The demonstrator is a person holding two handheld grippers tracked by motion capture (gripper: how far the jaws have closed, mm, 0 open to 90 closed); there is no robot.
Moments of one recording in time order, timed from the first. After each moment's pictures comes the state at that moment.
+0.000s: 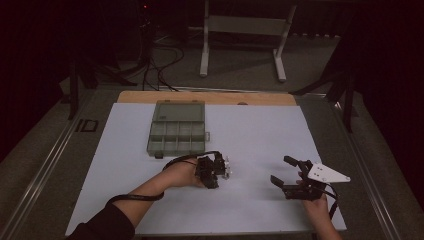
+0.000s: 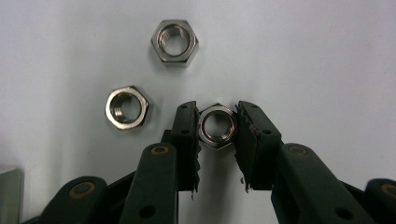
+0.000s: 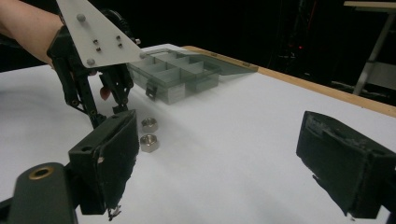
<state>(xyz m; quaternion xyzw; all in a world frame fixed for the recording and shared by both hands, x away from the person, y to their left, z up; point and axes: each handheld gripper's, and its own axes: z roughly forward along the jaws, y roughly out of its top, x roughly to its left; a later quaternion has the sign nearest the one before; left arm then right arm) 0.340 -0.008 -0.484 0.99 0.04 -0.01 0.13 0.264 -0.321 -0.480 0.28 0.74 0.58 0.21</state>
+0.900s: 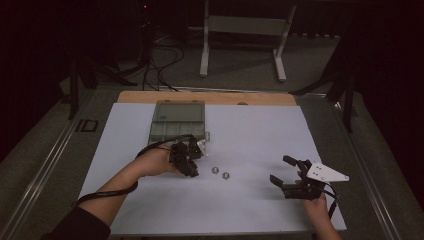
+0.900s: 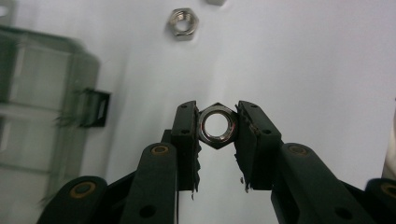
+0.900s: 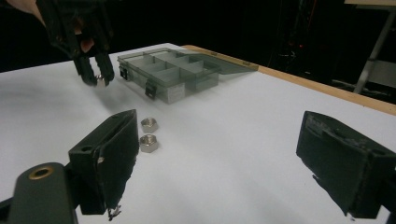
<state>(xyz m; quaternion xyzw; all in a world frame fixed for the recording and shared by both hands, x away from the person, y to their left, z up) 0.356 0.064 -0.431 0.98 0.11 -0.01 0.15 0.266 -0.320 -0.481 0.28 0.74 0.58 0.20</state>
